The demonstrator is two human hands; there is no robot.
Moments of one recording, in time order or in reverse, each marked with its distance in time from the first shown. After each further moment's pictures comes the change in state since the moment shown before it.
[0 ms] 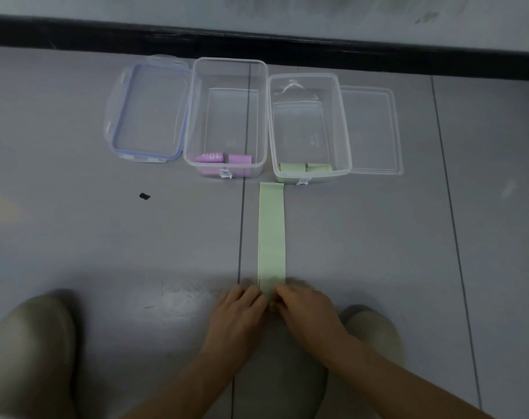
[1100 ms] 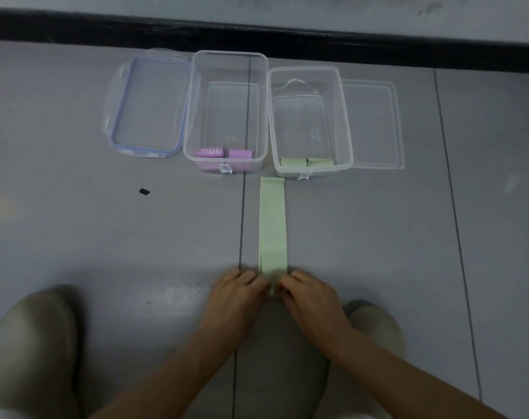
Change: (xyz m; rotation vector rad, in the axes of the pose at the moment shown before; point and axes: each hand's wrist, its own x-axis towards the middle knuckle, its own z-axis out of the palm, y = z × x) left_hand 0.021 -0.011 -0.009 -0.029 -0.041 -0.062; right_hand 0.001 0.007 0.002 0.029 0.160 -0.015
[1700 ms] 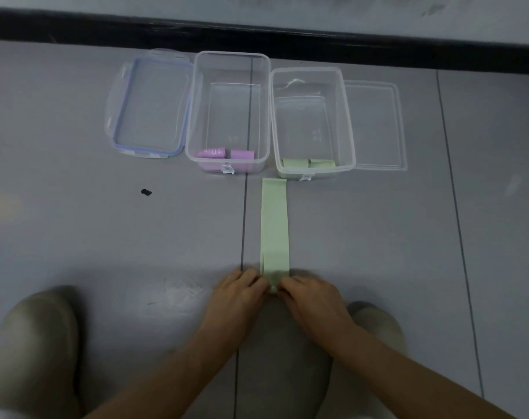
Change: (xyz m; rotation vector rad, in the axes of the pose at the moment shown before) left_hand 0.000 -0.006 0.006 -0.022 0.032 0.024; right_hand 0.004 0.004 0.001 -0.141 0.020 -0.038
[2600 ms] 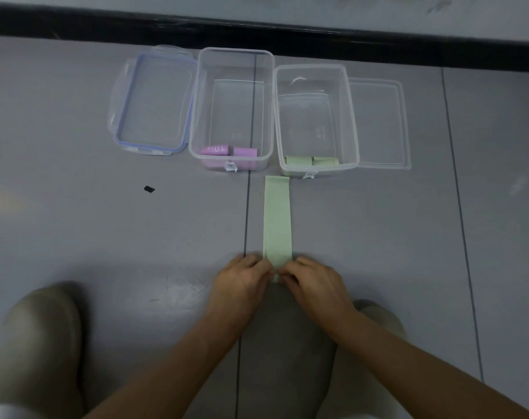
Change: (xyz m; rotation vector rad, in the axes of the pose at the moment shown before) left_hand 0.016 0.001 -0.006 -0.066 0.130 -0.053; right_hand 0.018 0.003 -0.009 0.133 -0.066 0.075
